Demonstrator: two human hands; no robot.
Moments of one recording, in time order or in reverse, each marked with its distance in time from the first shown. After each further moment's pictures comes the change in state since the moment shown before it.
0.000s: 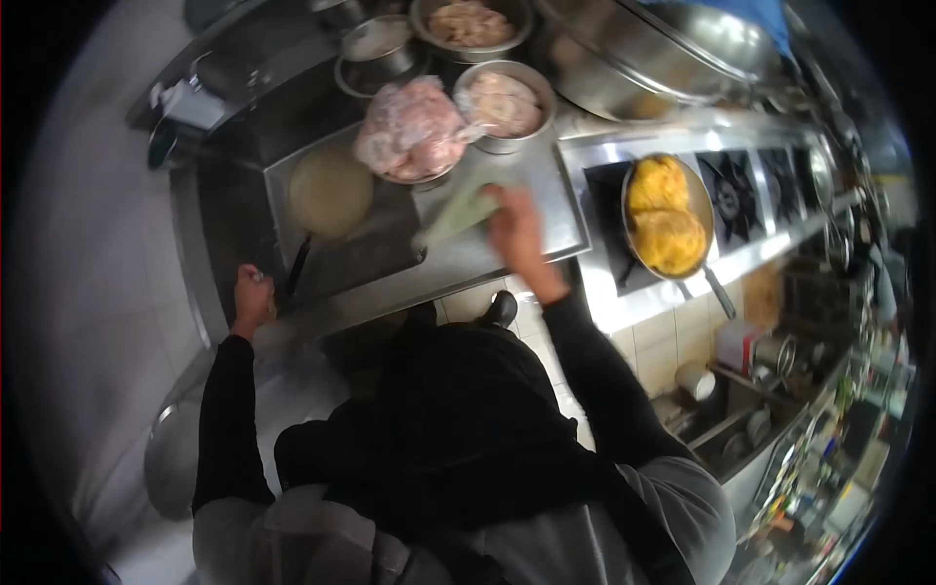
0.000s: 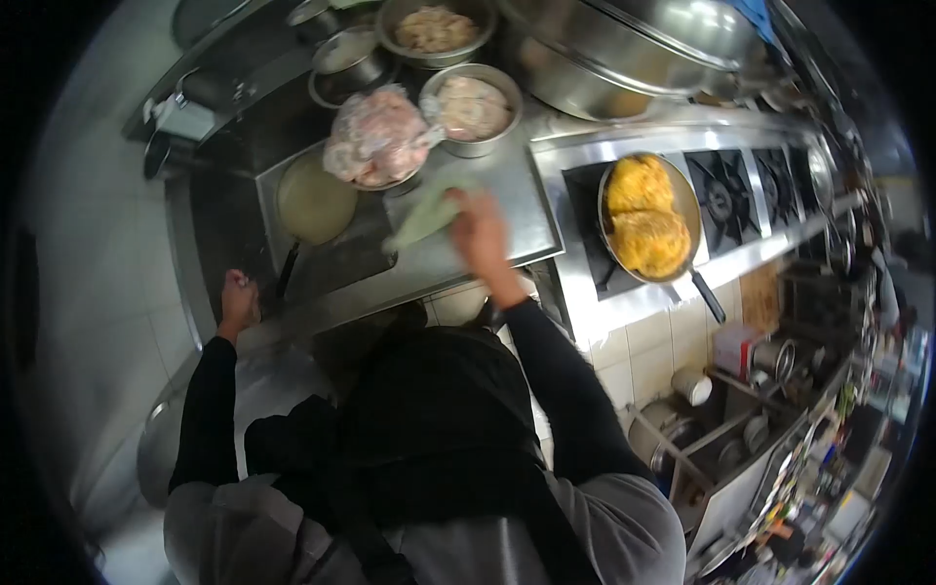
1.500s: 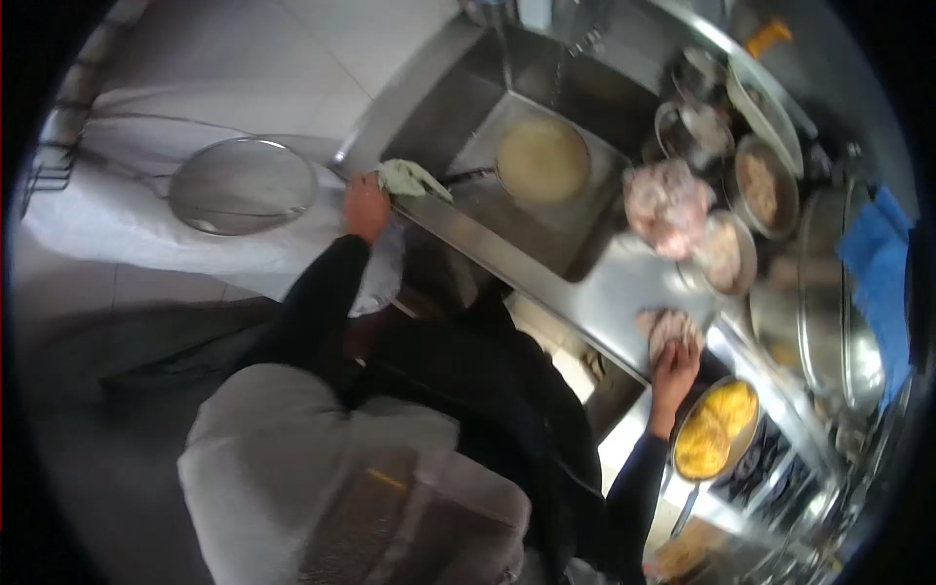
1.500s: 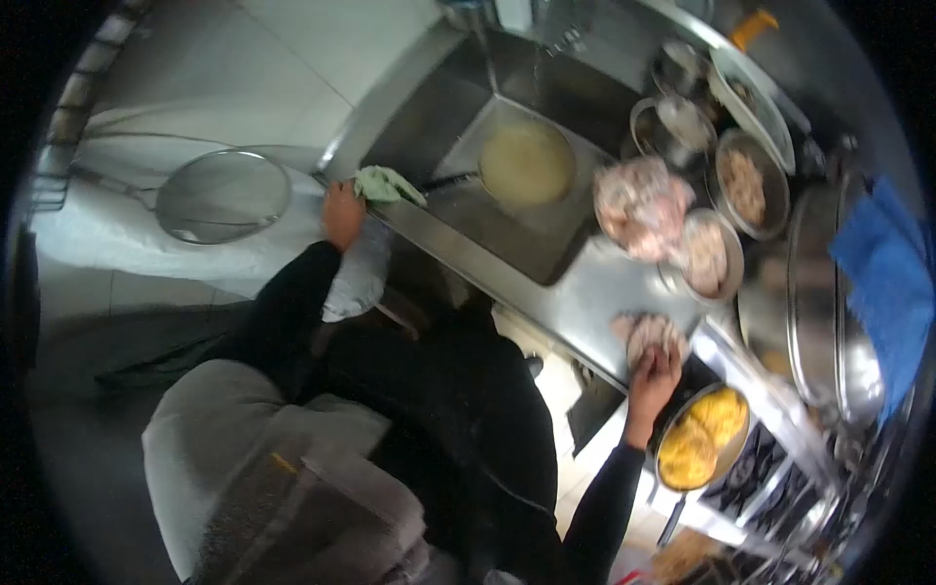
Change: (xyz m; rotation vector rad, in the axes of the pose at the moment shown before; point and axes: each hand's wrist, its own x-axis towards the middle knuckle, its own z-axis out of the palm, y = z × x) left_hand -0.155 -0.018 0.006 0.168 0.560 -0.339; right_hand -0.006 0.068 -0.075 -0.181 -0.238 -0.064
